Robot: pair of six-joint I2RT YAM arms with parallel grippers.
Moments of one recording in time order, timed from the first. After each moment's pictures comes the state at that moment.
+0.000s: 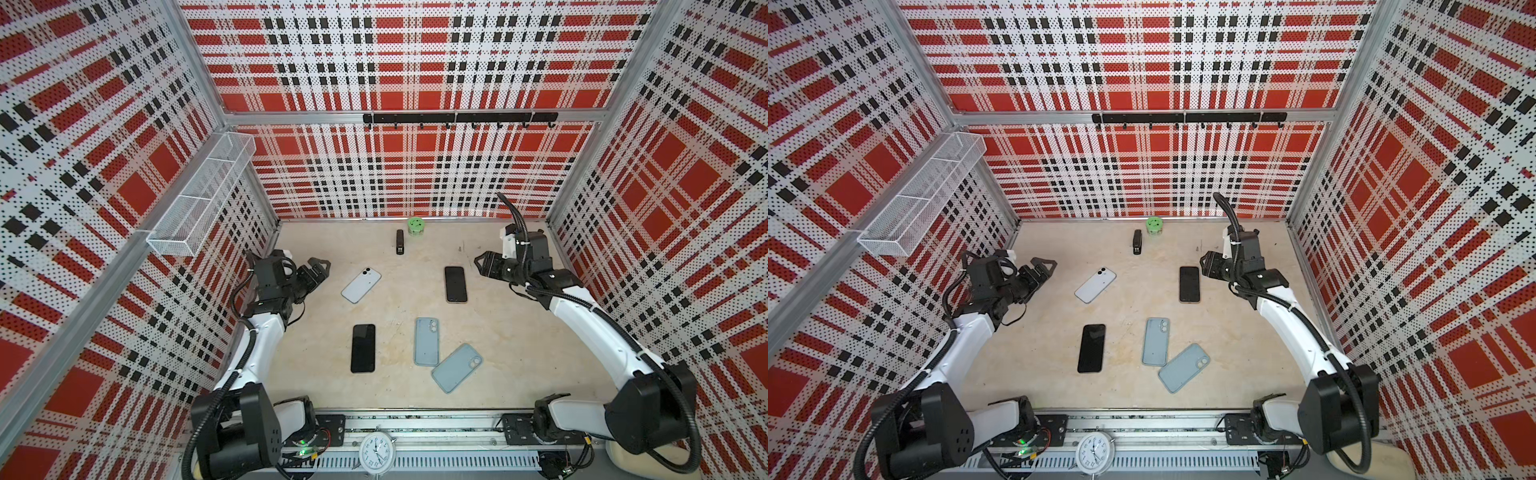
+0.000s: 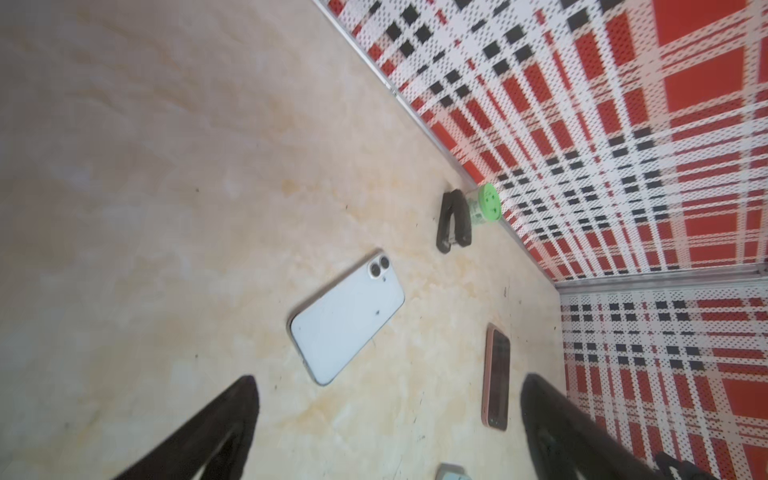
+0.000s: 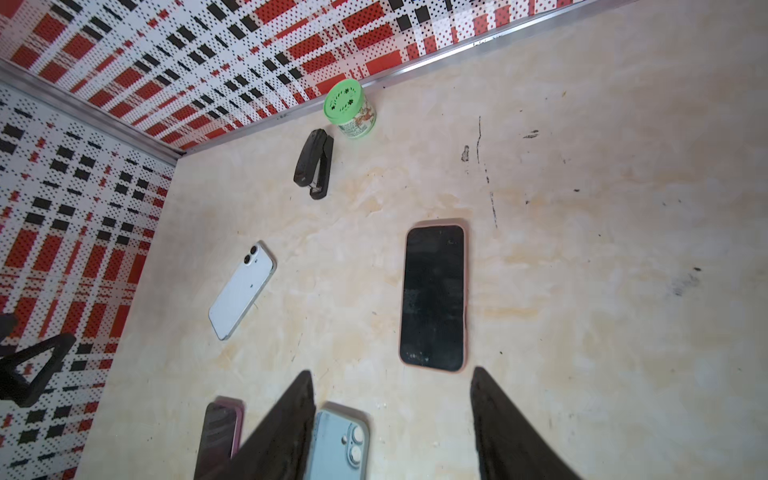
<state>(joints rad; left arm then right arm) 0.17 1.19 0.79 -0.22 0.44 -0.64 0.27 1.28 1.07 -0.46 -0.14 0.41</state>
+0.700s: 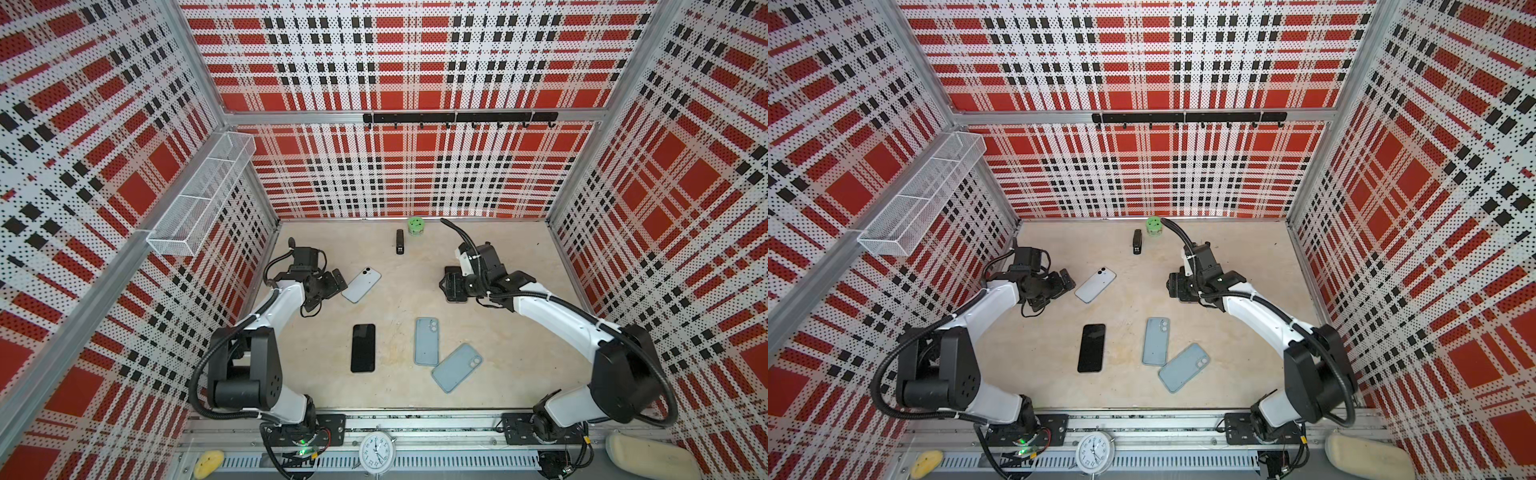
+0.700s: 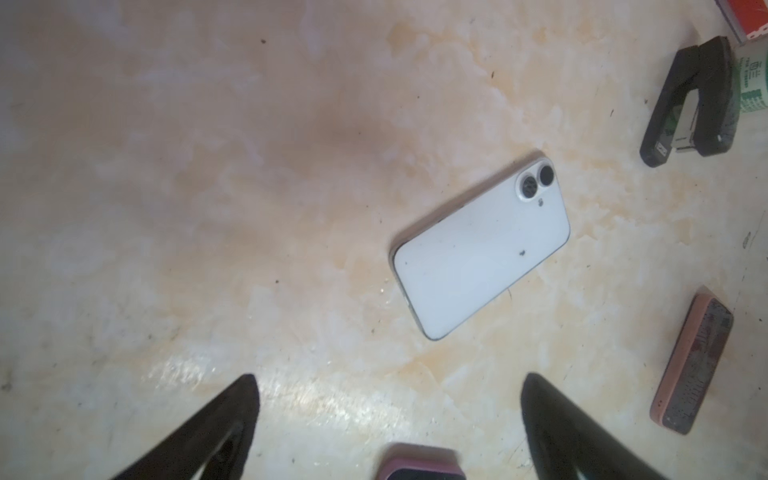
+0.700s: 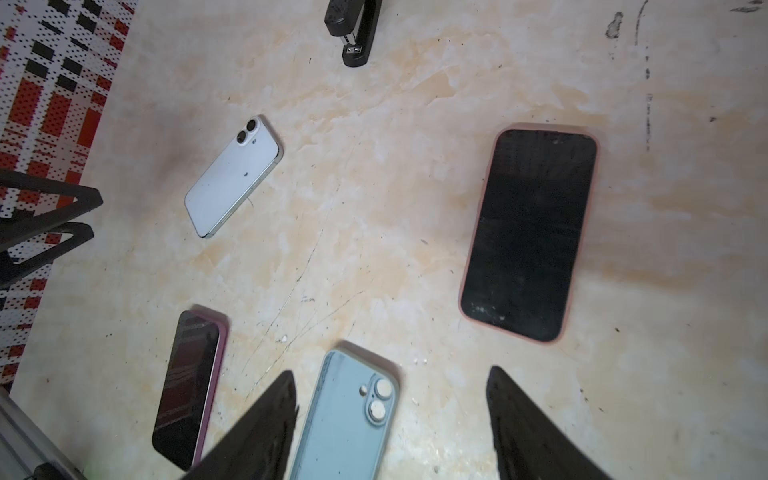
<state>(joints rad) -0.02 1.56 1.04 -0.54 0.15 -0.54 0.51 1.54 1.11 -0.40 -0.11 0.40</state>
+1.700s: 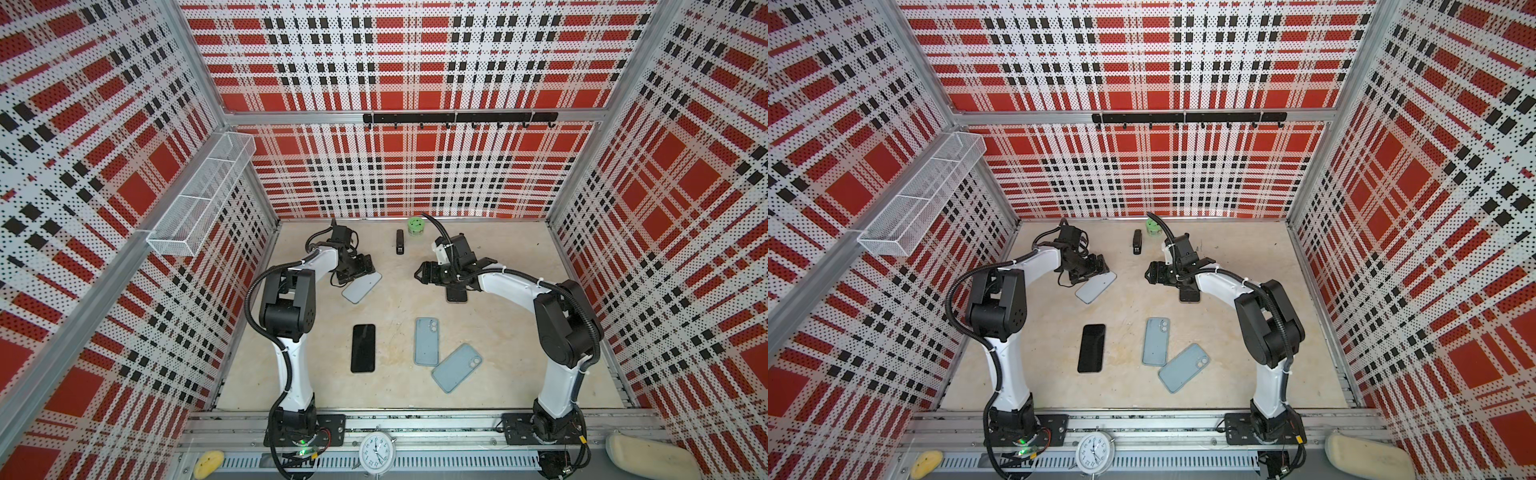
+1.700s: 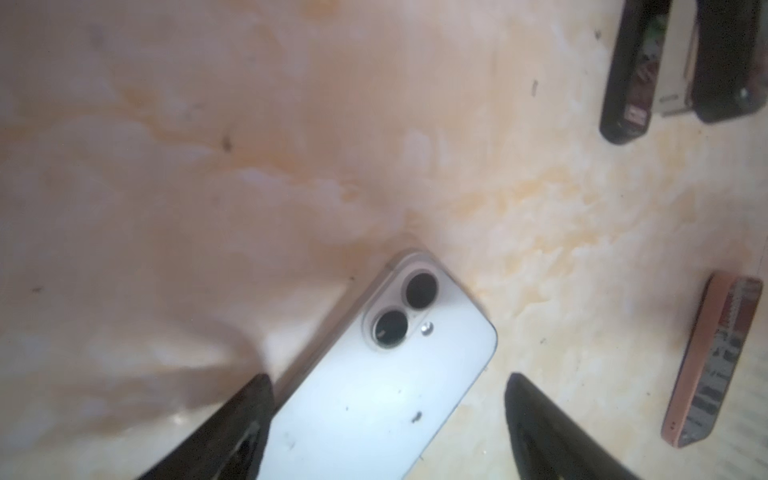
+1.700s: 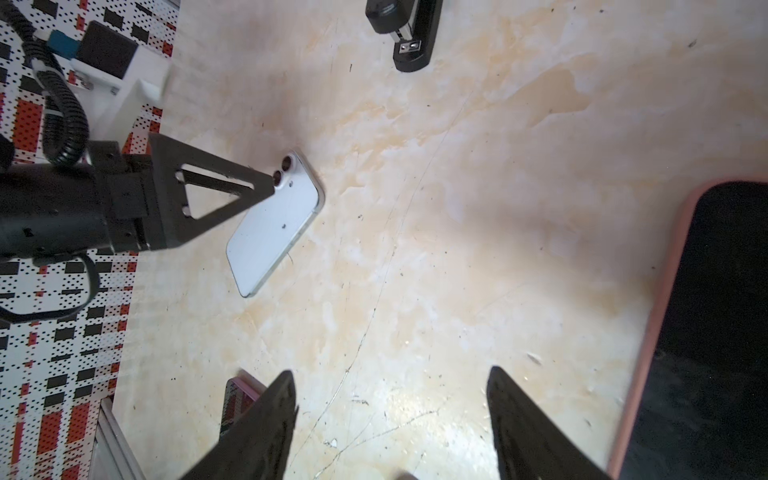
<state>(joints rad) -0.17 2.09 1.51 -0.57 0.30 -0.37 0.52 1.89 1.32 -0.25 -0.29 0.52</state>
